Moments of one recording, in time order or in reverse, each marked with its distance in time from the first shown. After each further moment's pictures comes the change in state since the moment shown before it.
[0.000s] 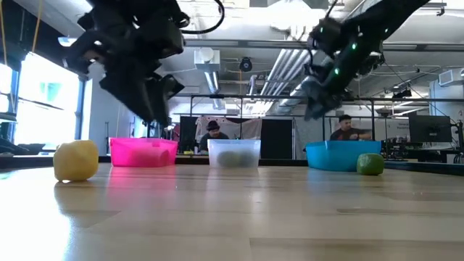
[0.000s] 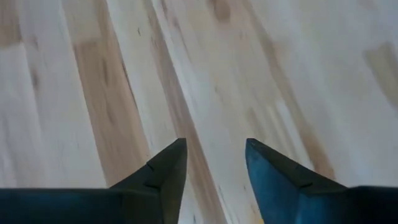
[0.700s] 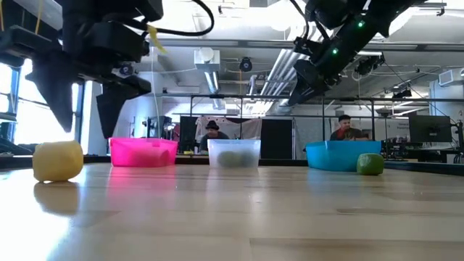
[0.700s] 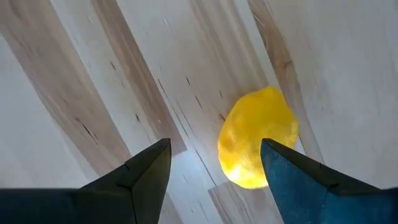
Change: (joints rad) left arm -0.151 0.000 0.055 -0.398 -0.102 -0.018; right arm 0.308 -0.015 0.000 0.072 0.161 0.018
